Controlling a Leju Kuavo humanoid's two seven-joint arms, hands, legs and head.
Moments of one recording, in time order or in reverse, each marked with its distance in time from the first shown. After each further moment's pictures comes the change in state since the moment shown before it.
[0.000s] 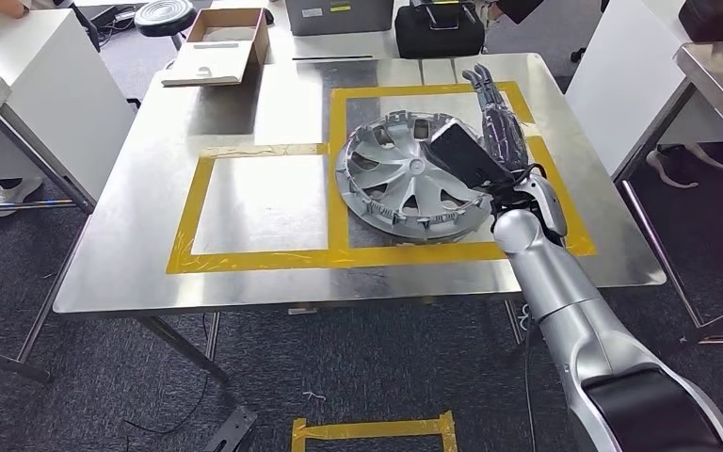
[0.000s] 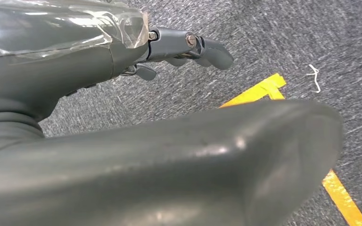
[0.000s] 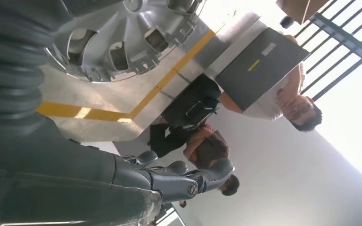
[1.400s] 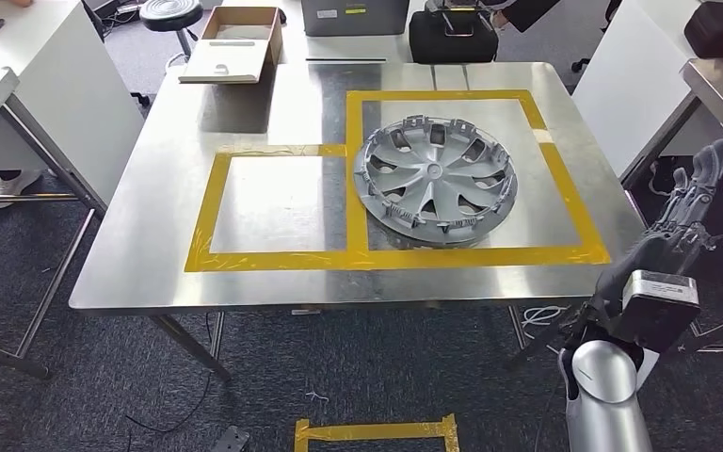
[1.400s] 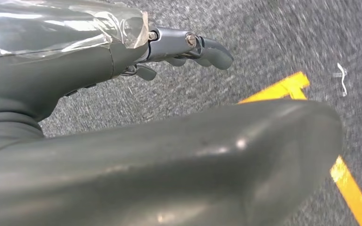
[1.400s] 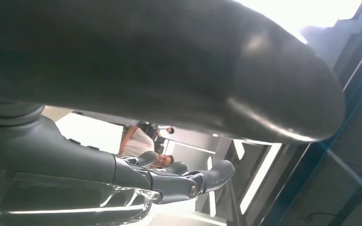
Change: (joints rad) left arm 0.060 -0.021 0.032 0.031 0.019 0.000 -0.048; right arm 0.649 0.005 -0.350 -0.855 -0.261 -0.257 -0.197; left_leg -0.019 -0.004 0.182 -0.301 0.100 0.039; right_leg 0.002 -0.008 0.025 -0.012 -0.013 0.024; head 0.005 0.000
